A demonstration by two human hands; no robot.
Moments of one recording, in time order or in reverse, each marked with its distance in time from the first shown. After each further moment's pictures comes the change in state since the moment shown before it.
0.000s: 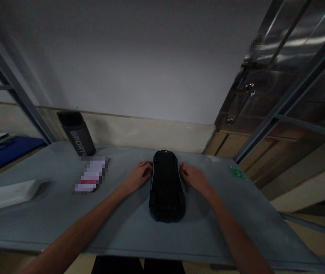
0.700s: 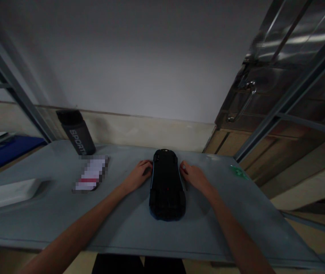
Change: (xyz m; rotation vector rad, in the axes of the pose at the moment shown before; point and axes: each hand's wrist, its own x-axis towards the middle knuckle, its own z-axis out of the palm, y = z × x) left_hand 0.000 0.000 0.000 -0.065 0.016 0.012; right_hand -0.001 -0.001 -0.001 0.012 0.035 -0.015
